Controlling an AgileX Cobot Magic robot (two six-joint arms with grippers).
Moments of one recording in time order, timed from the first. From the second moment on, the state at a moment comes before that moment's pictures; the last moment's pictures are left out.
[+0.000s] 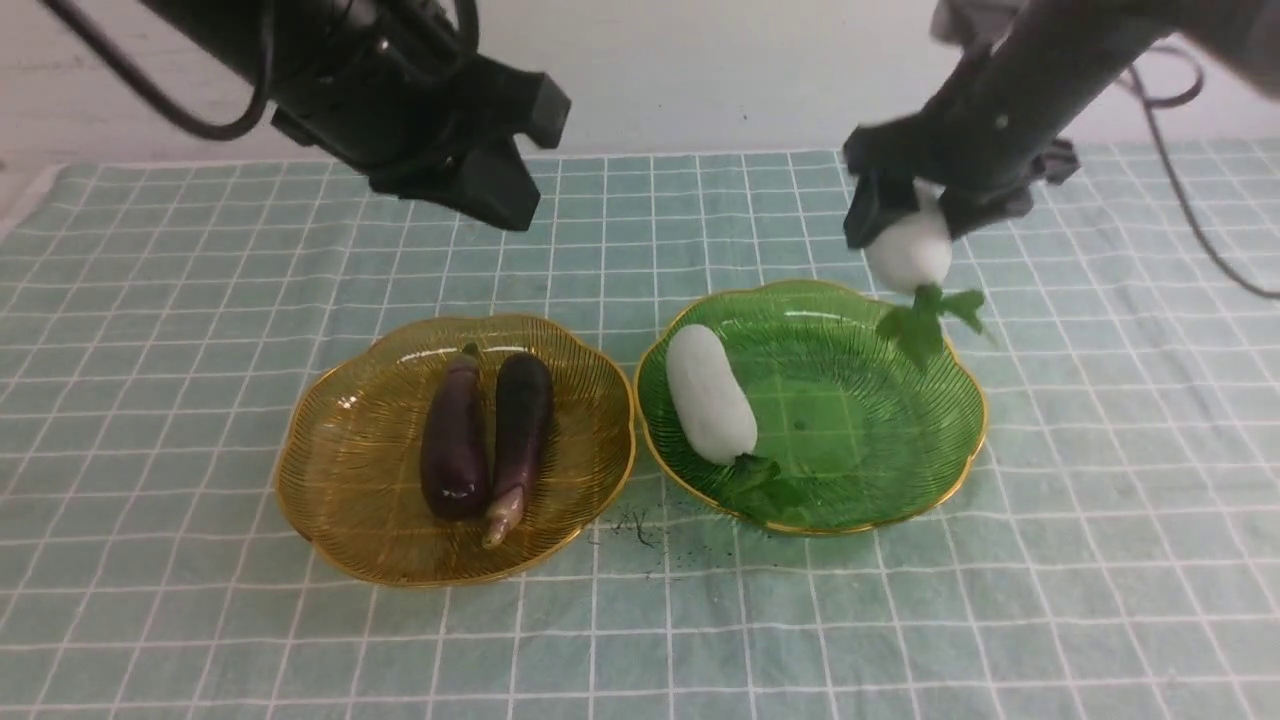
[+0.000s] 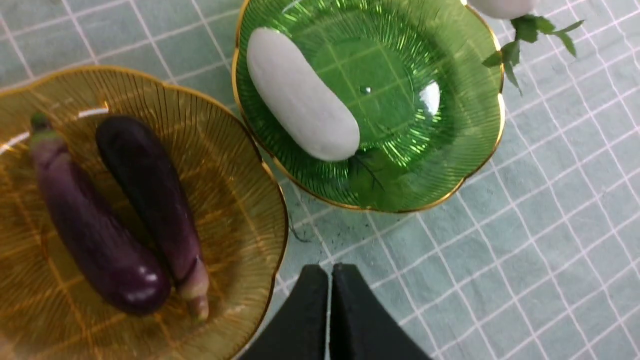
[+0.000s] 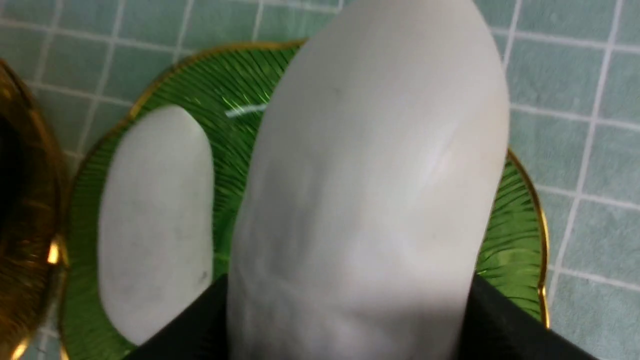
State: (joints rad) right arm 0.23 2.14 -2.03 0.23 1.25 -0.03; left arm -0.31 1.55 -1.60 -0.33 1.14 0.12
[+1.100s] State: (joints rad) right arm 0.24 0.78 -1.22 0.14 0.77 -0.05; left arm -0.31 0.89 -0.88 -0.33 0.83 0.08
